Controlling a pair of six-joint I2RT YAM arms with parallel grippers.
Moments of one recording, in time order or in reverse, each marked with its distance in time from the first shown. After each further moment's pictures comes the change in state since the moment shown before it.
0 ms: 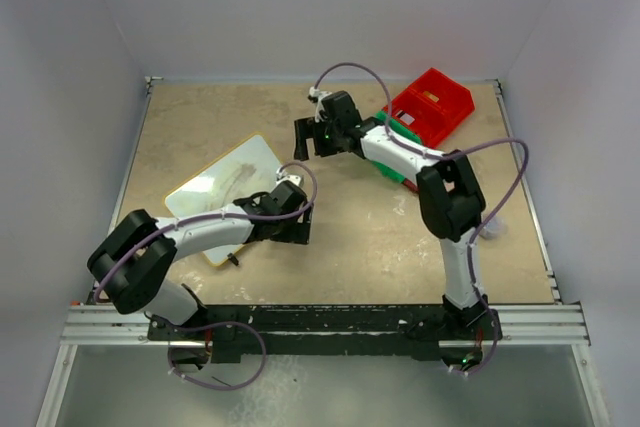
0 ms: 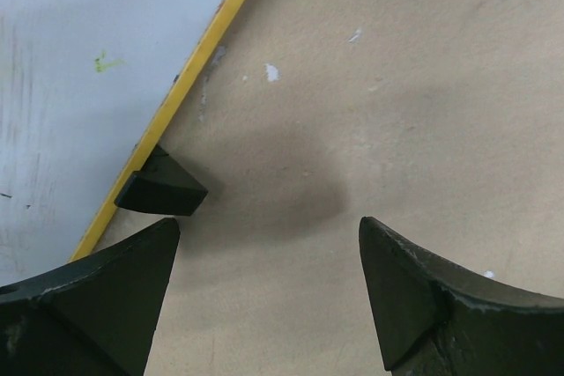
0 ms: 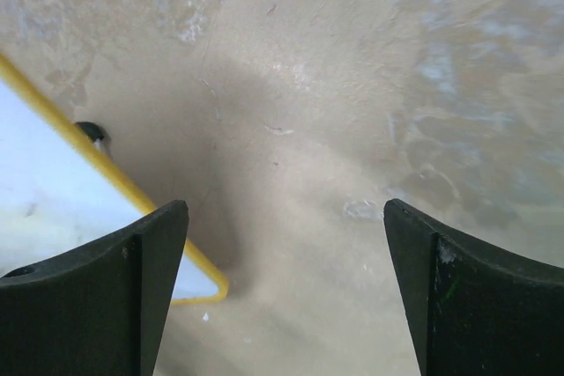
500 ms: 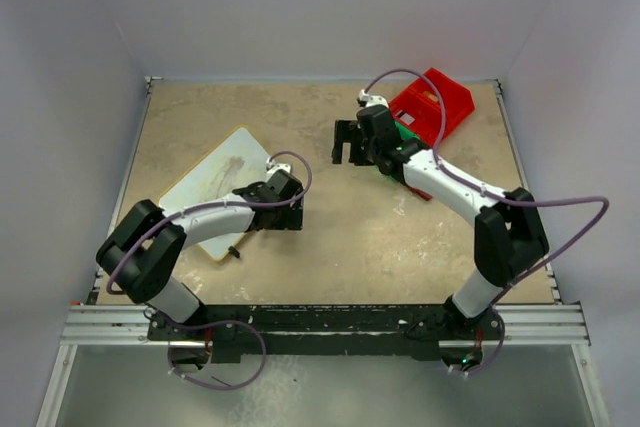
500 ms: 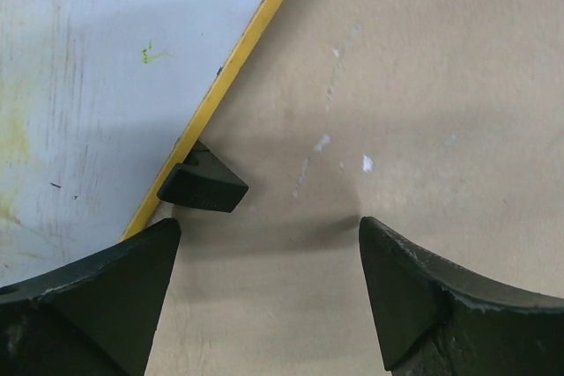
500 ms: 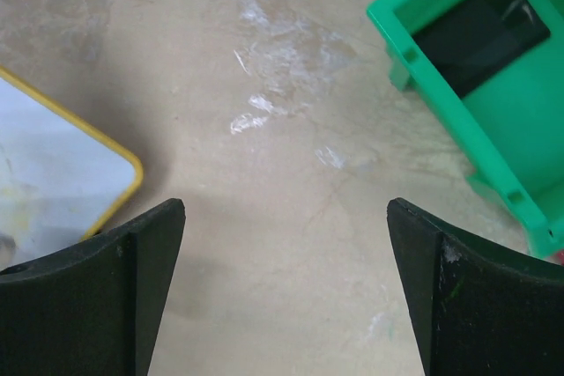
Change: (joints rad) left arm 0.081 0.065 0.031 -0.001 -0.113 0.010; right arm -0.020 -0.469 -0.402 0.025 0.354 0.144
